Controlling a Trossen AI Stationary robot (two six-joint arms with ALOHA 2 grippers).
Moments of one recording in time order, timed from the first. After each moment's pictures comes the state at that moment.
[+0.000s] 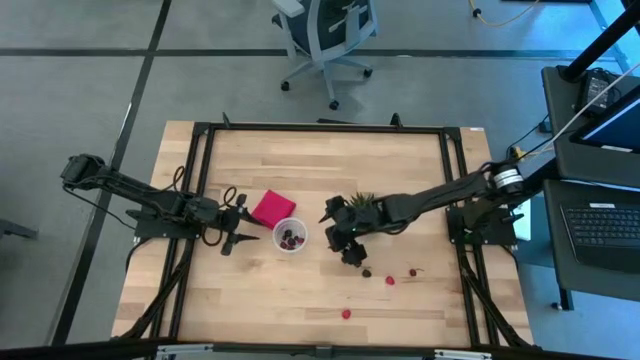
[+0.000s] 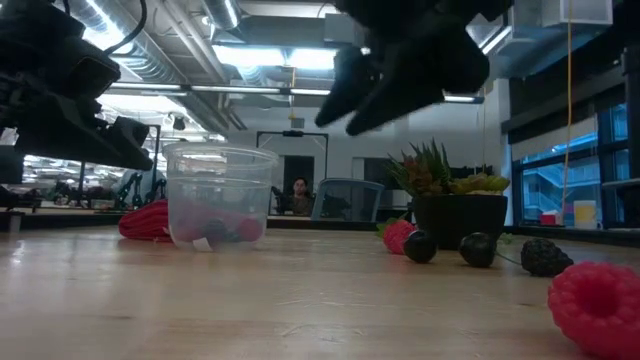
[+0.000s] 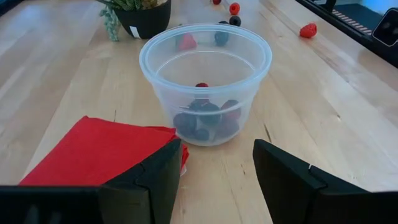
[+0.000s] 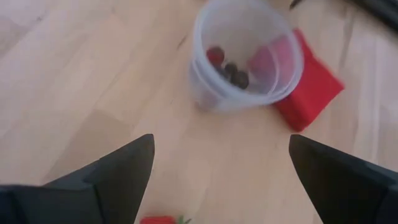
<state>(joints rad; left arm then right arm) -0.22 0.63 0.01 0.21 -0.09 -0.02 0.19 1.72 1.17 -0.27 0.11 -0.37</state>
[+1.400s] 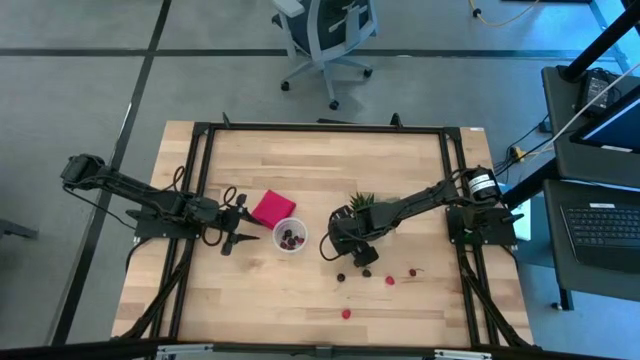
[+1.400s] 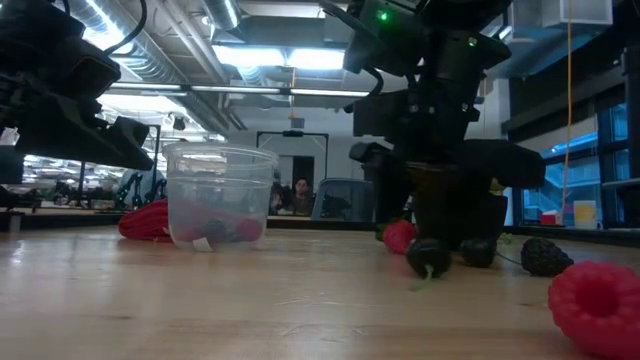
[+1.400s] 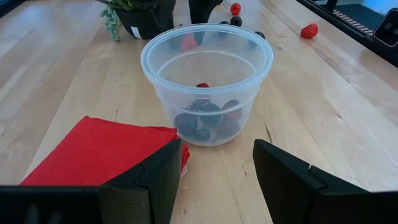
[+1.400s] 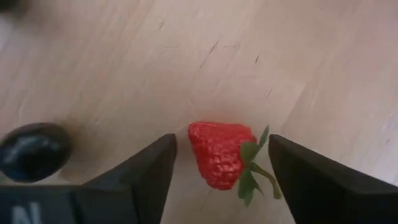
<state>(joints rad) -0.22 0.63 0.01 0.21 -0.09 -0.02 0.16 1.93 1.17 -0.51 0.10 -0.40</state>
